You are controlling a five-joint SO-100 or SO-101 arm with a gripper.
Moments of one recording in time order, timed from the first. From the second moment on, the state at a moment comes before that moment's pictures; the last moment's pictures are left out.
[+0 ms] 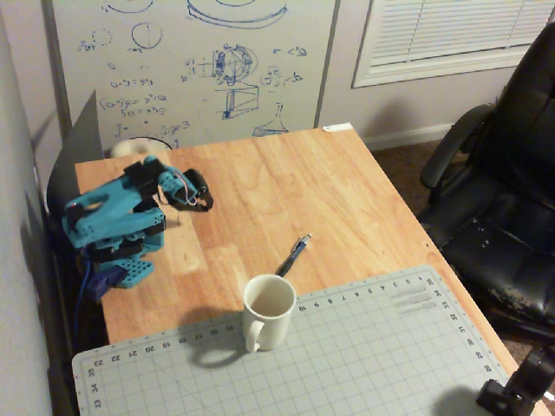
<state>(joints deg) -11.2 172.9 164.2 60.6 5.5</state>
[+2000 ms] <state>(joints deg) 23.0 63.1 76.2 60.6 -14.3</state>
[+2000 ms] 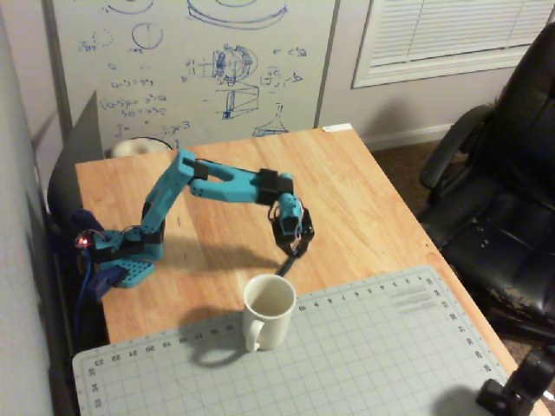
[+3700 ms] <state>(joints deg) 22.2 60.2 76.0 60.5 -14.4</state>
